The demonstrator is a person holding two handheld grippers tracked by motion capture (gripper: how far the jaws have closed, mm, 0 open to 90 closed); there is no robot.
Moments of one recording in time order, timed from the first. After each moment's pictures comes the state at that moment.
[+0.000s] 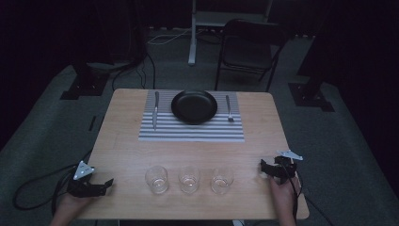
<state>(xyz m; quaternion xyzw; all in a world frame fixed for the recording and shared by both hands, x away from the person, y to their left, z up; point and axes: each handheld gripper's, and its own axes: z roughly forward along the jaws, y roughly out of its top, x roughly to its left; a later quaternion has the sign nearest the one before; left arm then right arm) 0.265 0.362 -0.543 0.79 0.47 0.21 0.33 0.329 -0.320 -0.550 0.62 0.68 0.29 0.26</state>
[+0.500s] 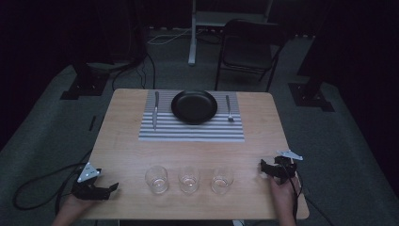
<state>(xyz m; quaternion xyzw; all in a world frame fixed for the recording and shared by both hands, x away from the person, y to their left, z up) 0.260 0.346 -0.539 0.81 0.43 0.19 0.34 0.329 -0.320 -0.550 0.62 0.68 0.29 0.26</state>
